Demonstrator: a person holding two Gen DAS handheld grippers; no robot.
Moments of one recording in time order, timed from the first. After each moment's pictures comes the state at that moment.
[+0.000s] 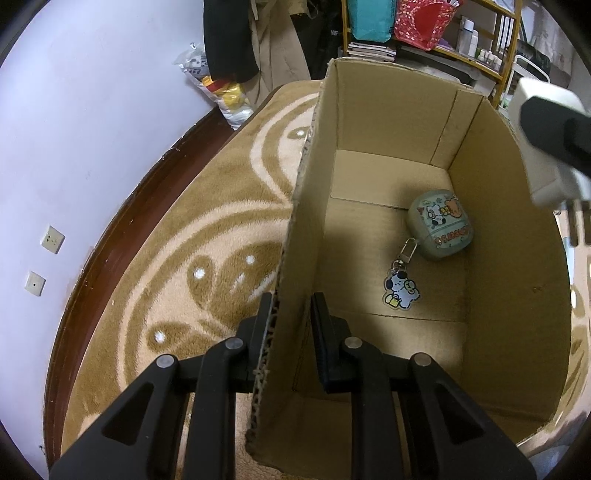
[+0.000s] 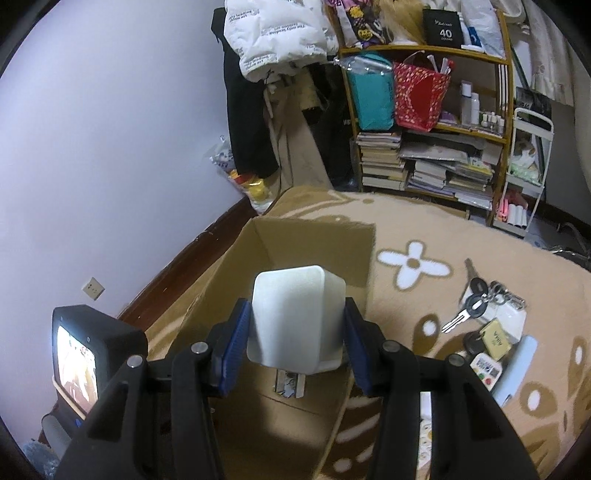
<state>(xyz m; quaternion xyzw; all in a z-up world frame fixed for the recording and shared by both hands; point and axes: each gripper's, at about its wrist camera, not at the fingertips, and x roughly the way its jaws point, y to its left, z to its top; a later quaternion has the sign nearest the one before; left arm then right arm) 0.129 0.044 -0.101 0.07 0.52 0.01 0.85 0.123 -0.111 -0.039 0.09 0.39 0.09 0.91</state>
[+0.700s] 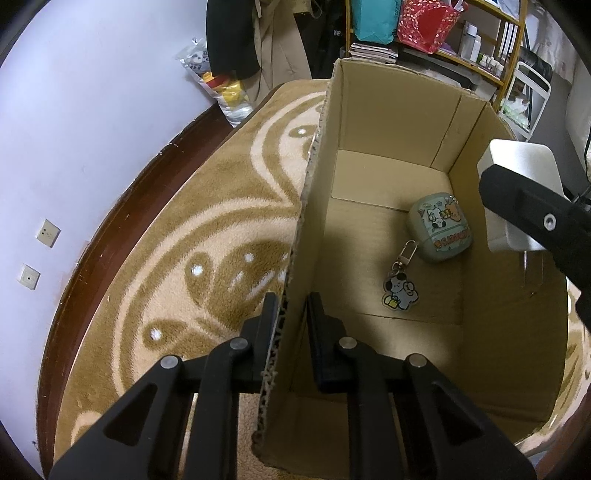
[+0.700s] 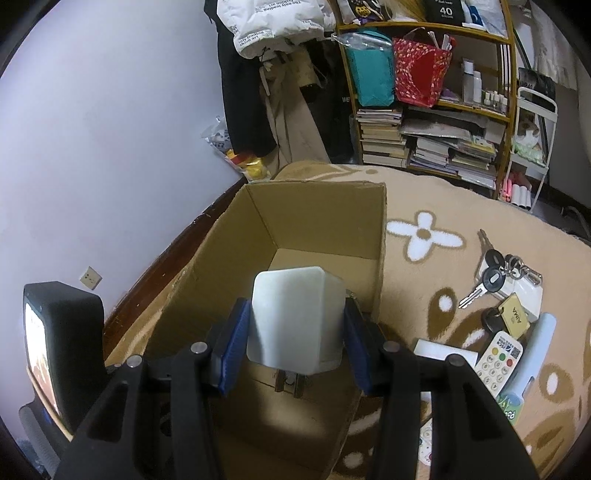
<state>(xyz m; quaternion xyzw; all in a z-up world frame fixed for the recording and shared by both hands) 0.129 0.047 -0.103 0.05 0.53 0.00 0.85 0.131 -0.105 -0.065 0.09 0.42 0.08 0.90</state>
